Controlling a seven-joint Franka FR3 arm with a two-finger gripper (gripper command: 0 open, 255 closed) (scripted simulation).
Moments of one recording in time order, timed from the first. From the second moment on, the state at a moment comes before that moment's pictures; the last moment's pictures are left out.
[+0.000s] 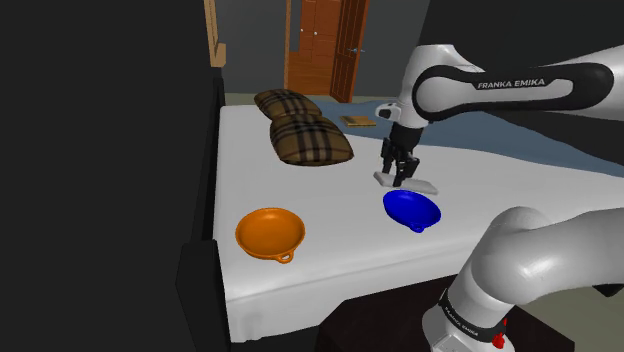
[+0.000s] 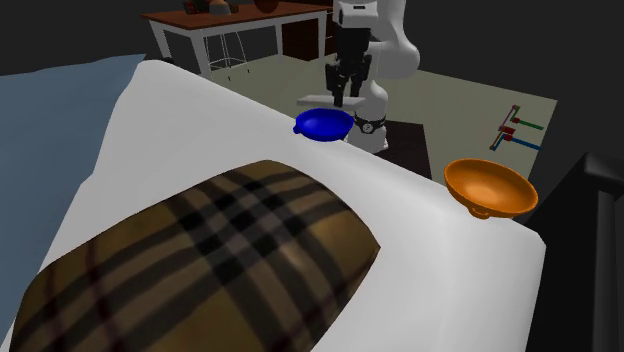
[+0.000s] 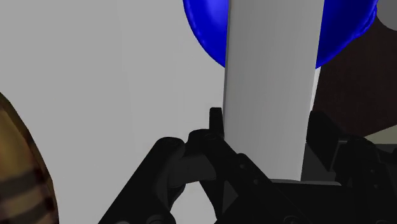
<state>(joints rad) -0.01 -0.79 -0.15 -2.65 -0.11 1.86 -1.14</state>
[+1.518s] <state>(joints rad) -0.07 -0.90 -0.22 -2.89 -0.18 2.01 -1.18</state>
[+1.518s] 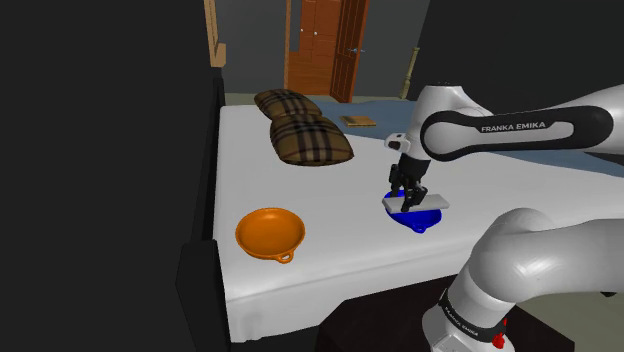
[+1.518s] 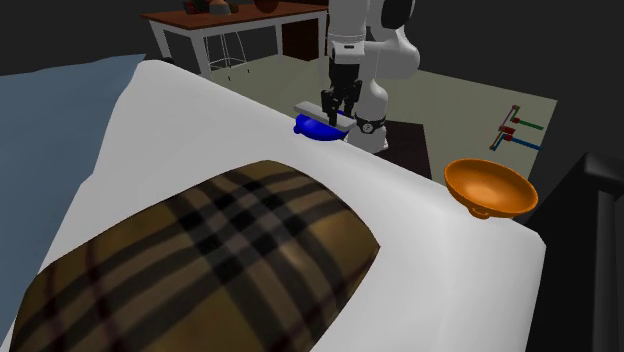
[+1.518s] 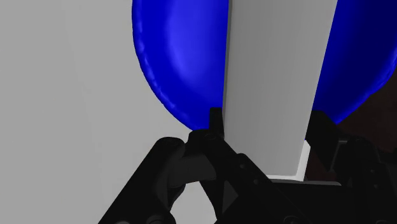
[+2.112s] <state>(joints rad) -0.06 -0.91 -0.21 -2.86 -0.17 1.96 -1.18</state>
